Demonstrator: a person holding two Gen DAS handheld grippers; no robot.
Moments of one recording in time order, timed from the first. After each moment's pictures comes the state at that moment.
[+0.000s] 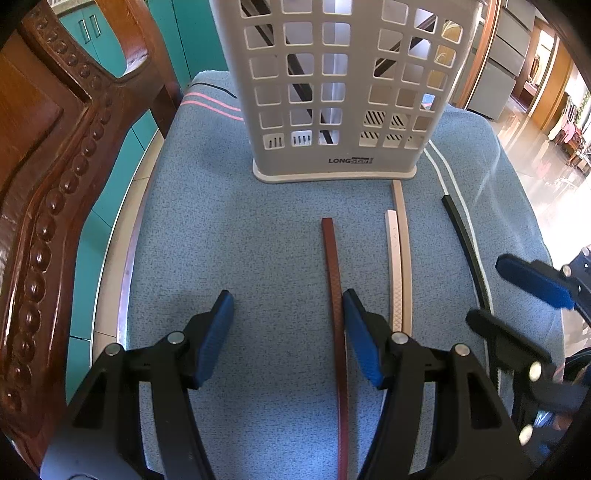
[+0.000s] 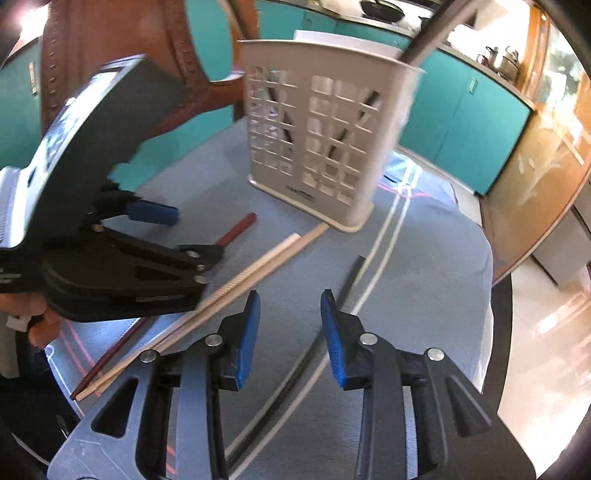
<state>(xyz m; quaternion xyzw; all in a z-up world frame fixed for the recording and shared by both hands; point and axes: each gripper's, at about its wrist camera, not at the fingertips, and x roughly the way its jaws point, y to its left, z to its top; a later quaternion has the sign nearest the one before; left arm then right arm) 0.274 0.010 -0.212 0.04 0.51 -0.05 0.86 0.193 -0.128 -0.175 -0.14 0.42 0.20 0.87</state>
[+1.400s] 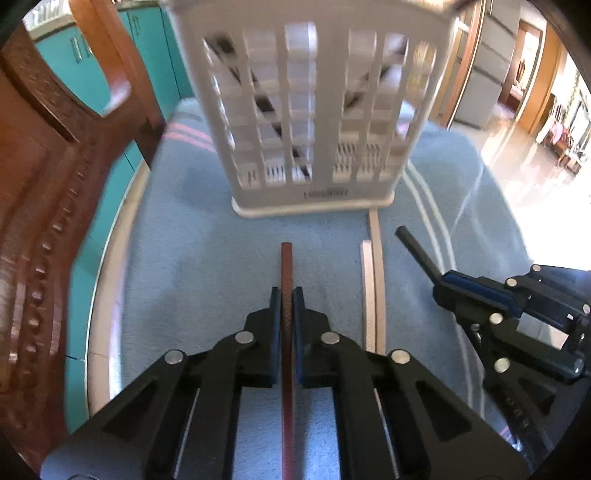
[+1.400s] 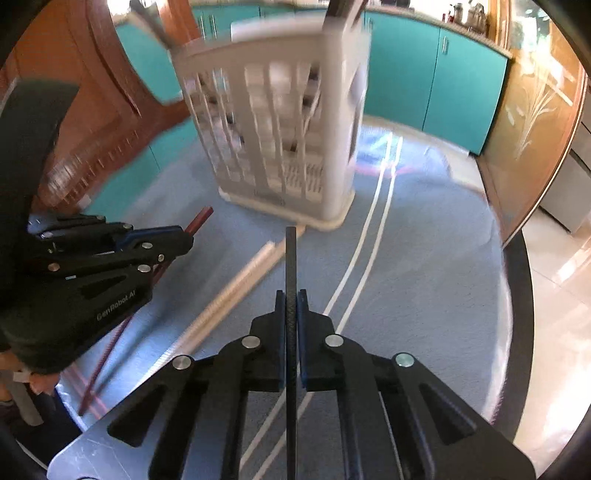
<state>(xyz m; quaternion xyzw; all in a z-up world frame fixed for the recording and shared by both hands) 0.281 -0.004 -0.194 0.04 0.47 -0.07 0.88 0.216 -0.143 -0.169 -0.05 0.44 0.18 0.88</state>
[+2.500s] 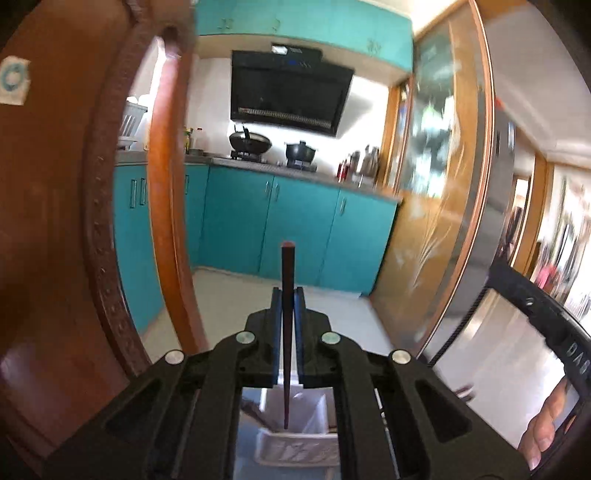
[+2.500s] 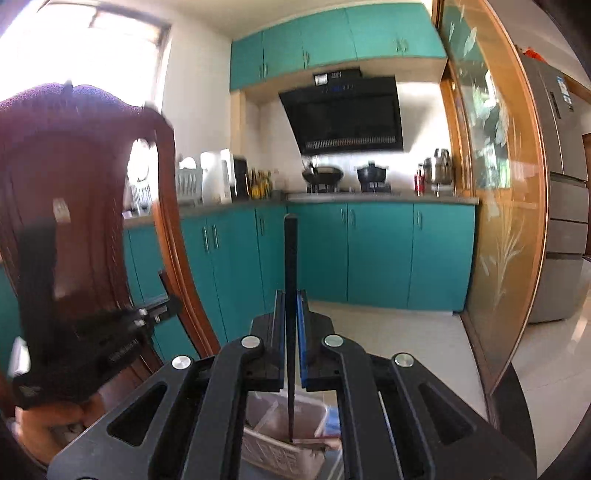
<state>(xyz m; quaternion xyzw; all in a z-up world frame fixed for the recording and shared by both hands) 0.285 0.036 0.026 -0.07 0.15 -0.04 0.99 0.252 -0.173 0.040 0.02 0.13 0.18 0.98</state>
